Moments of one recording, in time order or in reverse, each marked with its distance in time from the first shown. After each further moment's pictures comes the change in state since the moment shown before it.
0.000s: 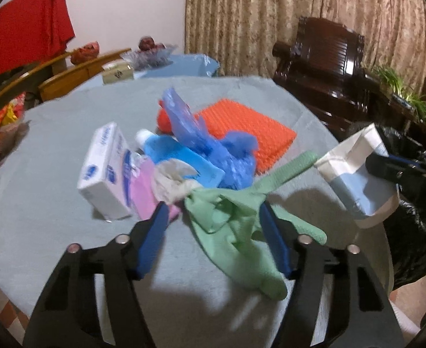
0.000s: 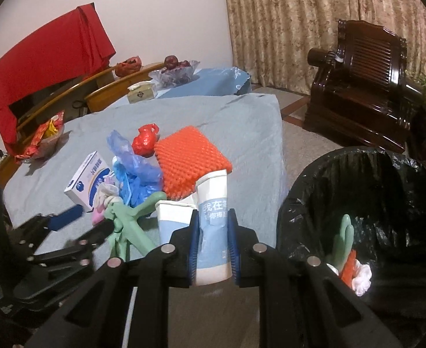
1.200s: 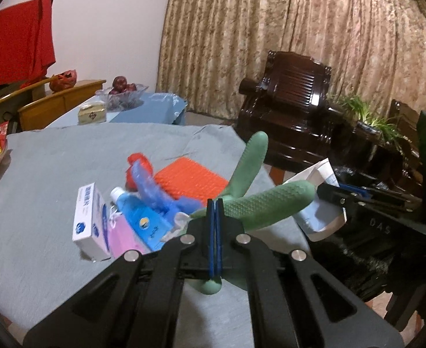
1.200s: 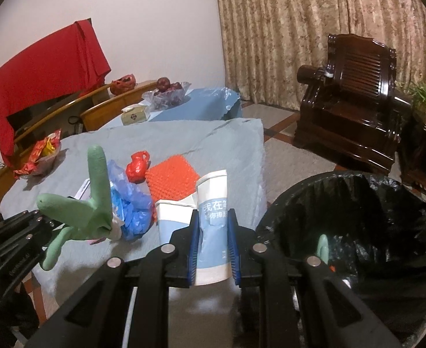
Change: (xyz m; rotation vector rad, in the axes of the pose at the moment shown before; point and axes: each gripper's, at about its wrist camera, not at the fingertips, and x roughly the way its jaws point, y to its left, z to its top) left arm -0.068 -0.028 0.039 0.010 -0.191 -0.168; right arm -0.042 -0.020 0.021 0.010 -0.104 -0.045
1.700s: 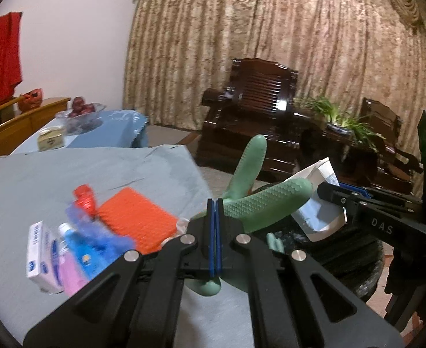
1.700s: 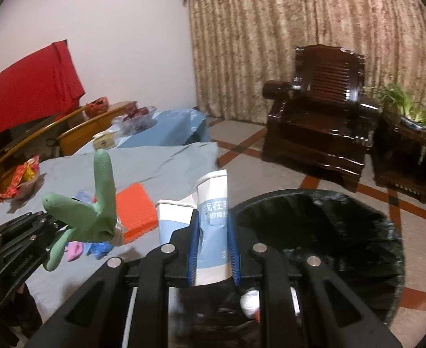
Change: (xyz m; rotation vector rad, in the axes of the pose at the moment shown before) left arm 0.024 -0.075 0.033 0.072 -0.044 -0.153; right arm -0.051 -0.068 0.019 0.063 -0.085 -0.140
